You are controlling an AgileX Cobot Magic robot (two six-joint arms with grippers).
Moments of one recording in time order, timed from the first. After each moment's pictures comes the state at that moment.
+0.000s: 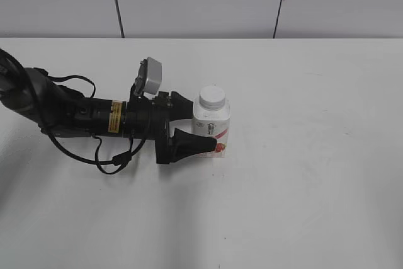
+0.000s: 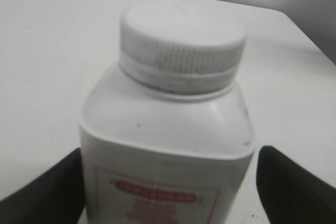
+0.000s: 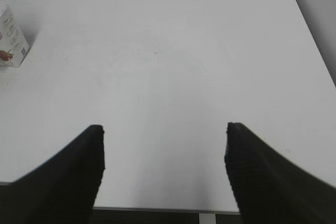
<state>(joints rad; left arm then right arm) -0.29 2.37 -1.19 1.42 -1.20 -0.64 -0.05 -0.01 -0.52 0.12 1.10 -0.22</state>
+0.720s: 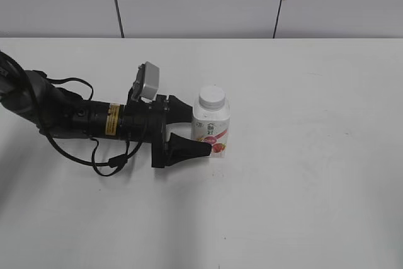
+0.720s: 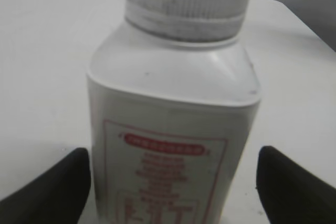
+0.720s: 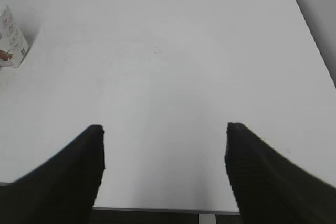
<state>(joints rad) -0.27 2.39 -1.20 1.46 -1.20 -0.62 -0.05 -0.01 -0.52 0.12 1.10 -0.22</state>
